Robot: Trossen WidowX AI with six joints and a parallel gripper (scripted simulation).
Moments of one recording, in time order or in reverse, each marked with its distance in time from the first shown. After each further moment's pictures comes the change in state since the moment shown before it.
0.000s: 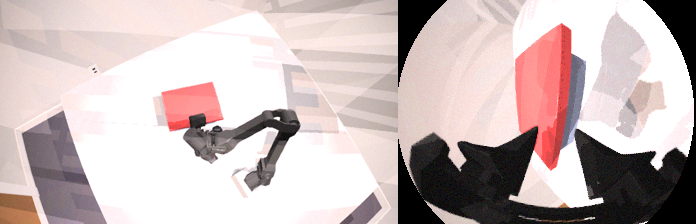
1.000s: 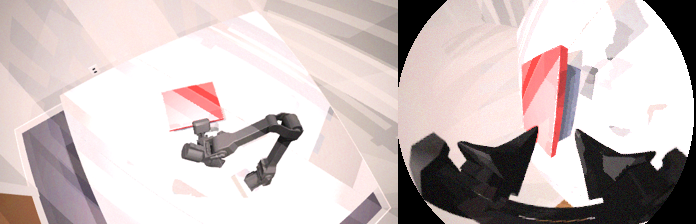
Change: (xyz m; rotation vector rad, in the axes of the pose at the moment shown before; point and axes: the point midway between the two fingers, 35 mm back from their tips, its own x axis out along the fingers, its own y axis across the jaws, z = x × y) arm -0.042 0.000 0.006 -0.016 -0.009 0.008
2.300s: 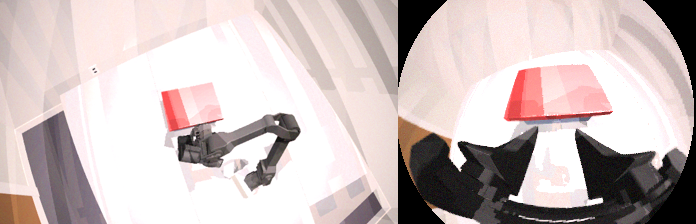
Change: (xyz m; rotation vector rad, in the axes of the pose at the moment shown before) arm -0.006 0.003 -0.006 -1.423 0.010 -0.026
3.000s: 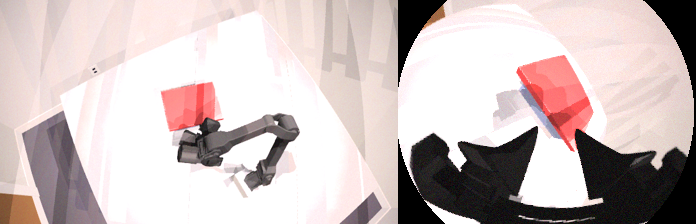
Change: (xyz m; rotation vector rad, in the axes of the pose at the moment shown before) arm -0.007 0.002 0.008 -1.090 0.010 -0.006
